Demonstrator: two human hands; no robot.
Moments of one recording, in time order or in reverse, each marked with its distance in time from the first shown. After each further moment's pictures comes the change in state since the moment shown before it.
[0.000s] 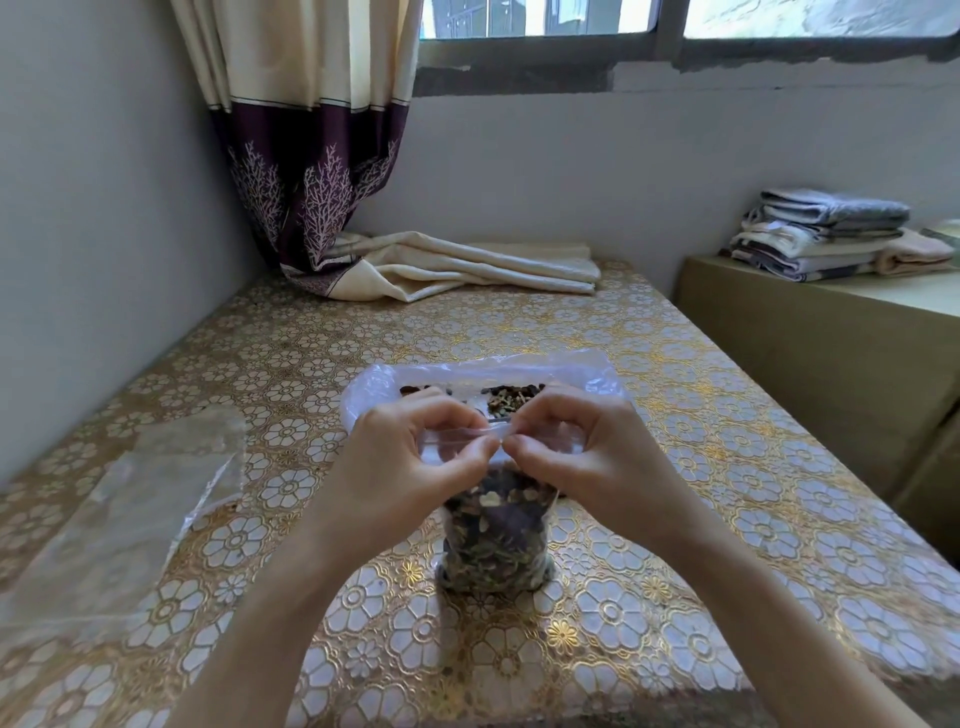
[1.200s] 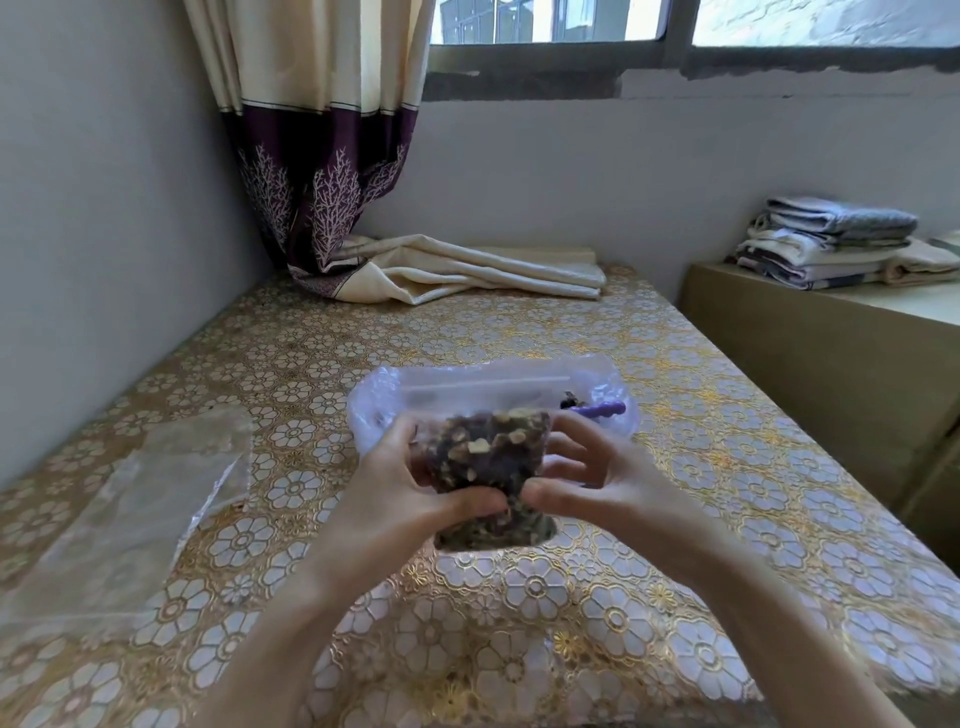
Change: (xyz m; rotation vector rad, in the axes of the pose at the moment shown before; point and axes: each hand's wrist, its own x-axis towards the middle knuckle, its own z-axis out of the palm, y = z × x) left_hand -0.015 -0.034 0.006 -0.356 -0.014 -0.306; right_hand -0.012 0.029 -0.008 0.311 -0.249 0.293
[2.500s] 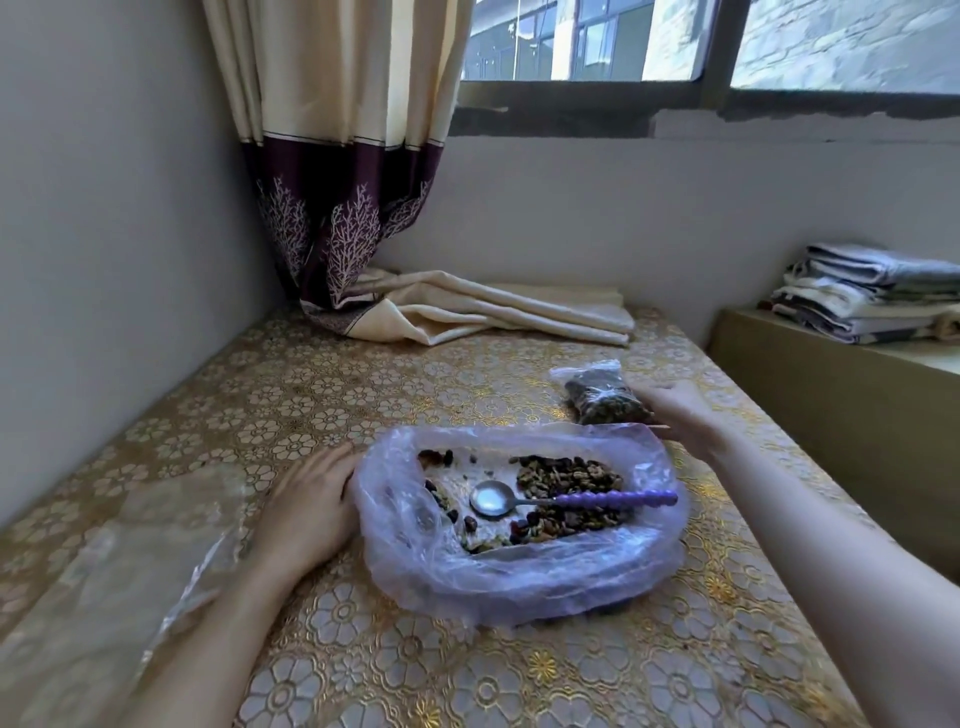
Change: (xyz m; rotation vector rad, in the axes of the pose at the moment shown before) left_hand 0.102 -0.113 -0.097 1.068 0.134 -0.131; right_hand 0.162 0.065 -0.151 -0.203 0.628 0.418
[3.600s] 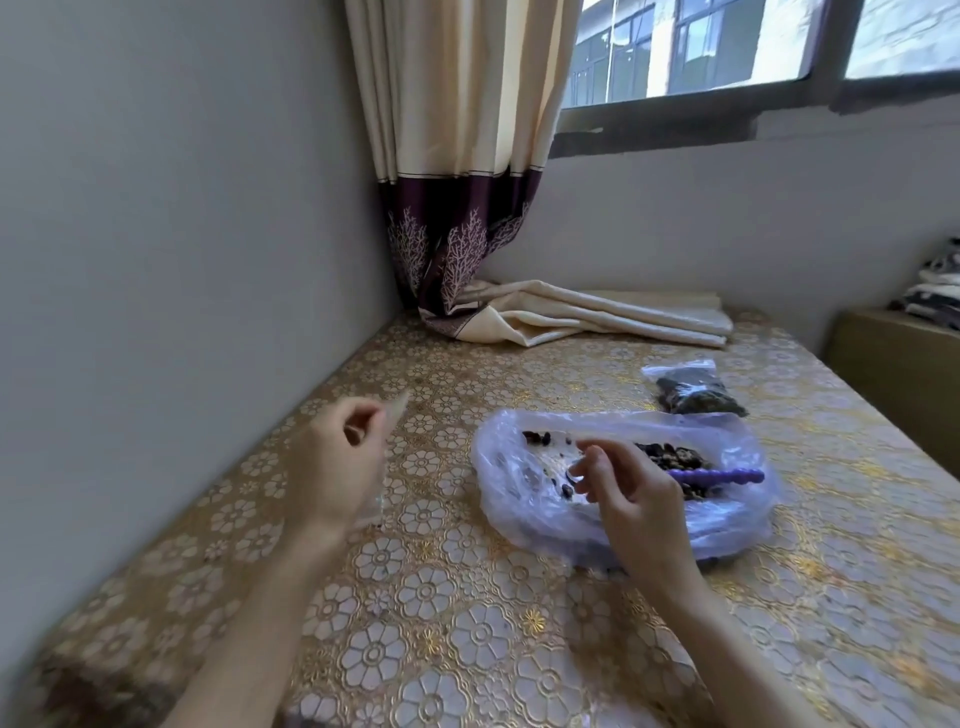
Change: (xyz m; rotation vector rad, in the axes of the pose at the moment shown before) left_hand -0.092 0.022 -0.108 -0.445 0.613 -0.140; right_hand -0.197 -0.002 0.107 0.185 -0.014 -0.729
